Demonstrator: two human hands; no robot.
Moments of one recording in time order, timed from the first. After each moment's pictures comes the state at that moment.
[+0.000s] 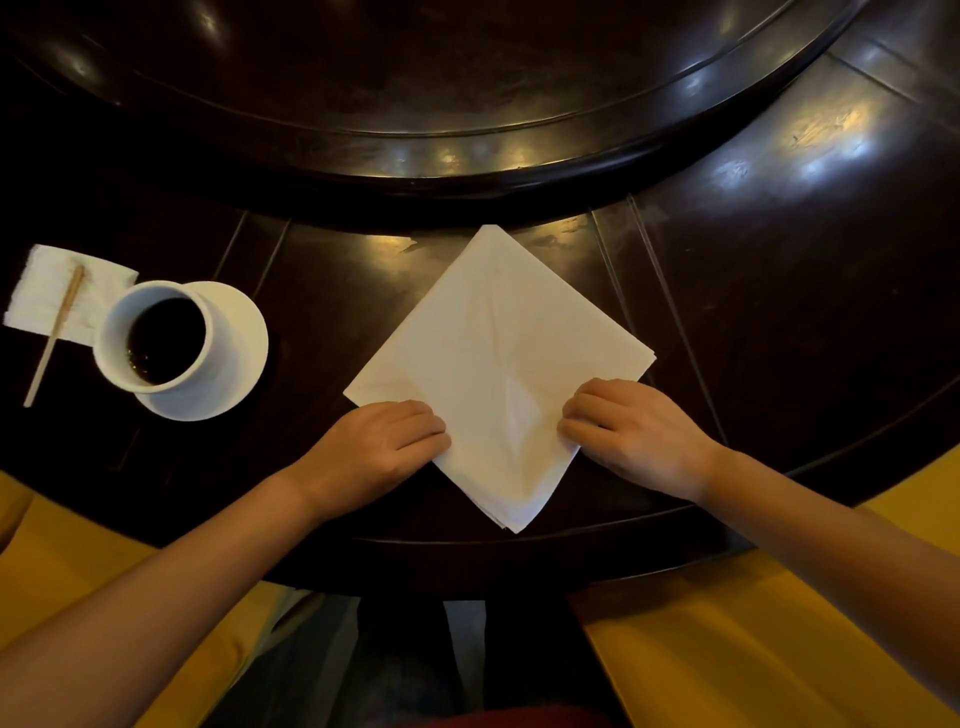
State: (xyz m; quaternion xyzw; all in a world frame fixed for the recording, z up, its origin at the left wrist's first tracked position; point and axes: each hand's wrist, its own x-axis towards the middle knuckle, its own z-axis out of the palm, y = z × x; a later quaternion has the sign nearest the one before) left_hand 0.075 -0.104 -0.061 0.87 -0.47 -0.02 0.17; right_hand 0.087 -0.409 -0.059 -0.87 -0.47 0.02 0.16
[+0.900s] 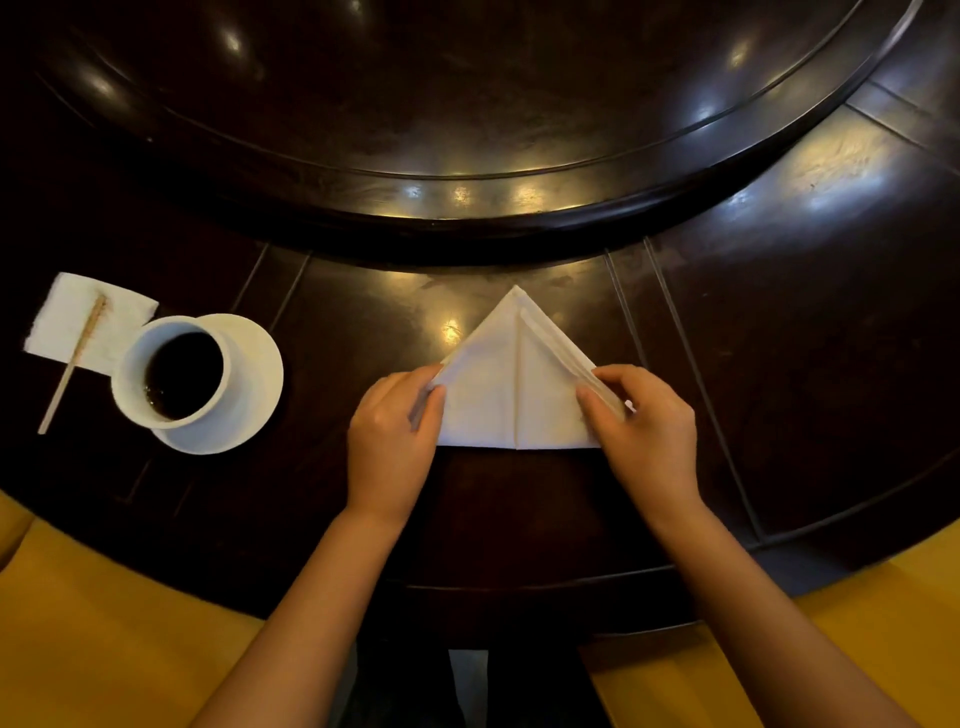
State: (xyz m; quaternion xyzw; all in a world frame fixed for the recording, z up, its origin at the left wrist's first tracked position) left_hand 0.096 -0.151 -0.044 0.93 0.04 0.06 0.36; right_hand 0.101 -0.366 -0.041 -0.92 0.06 -0.02 0.40
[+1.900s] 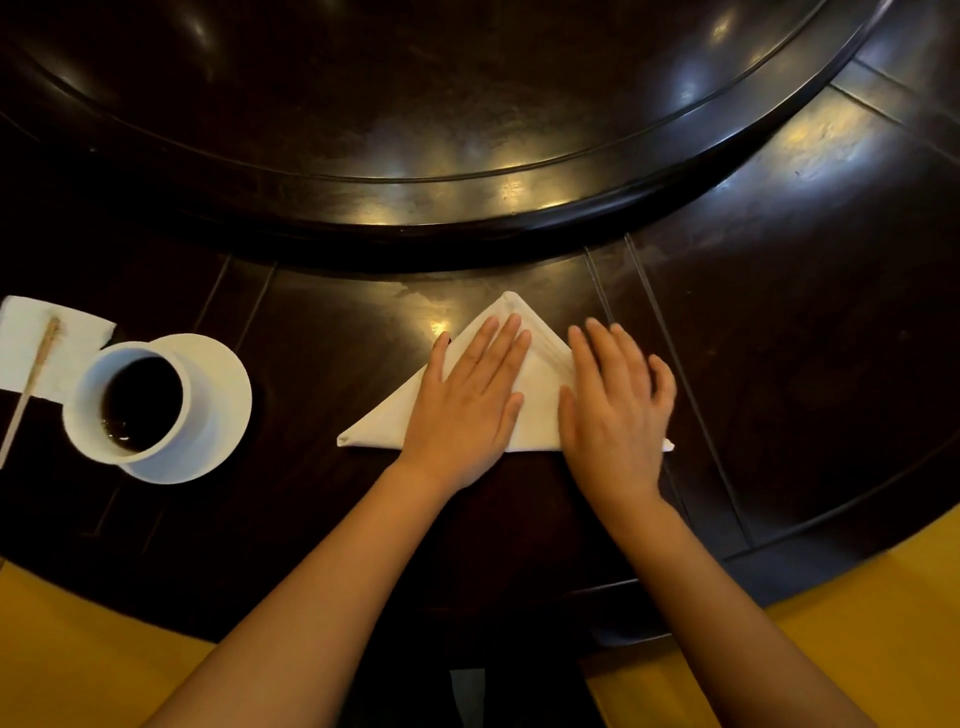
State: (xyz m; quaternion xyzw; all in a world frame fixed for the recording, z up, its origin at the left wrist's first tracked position) left_hand 0.136 -0.200 -0.087 0.97 -0.22 -0.04 0.06; right_hand 0.111 -0.354 -0.065 -0.99 0.00 -0.08 0.12
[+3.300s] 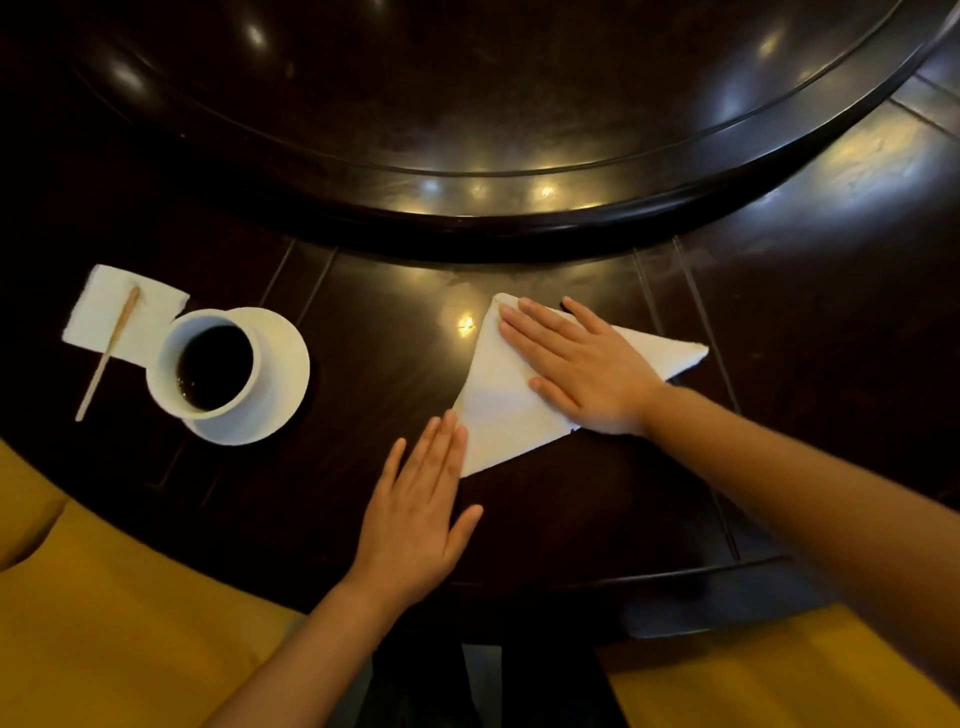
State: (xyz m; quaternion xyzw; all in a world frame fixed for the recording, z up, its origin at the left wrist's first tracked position) left_hand 0.026 -0.126 -0.081 0.98 -0.15 -0.10 0.07; right_hand 0.180 -0.348 -0.077 -0.90 -0.42 0.11 0.04
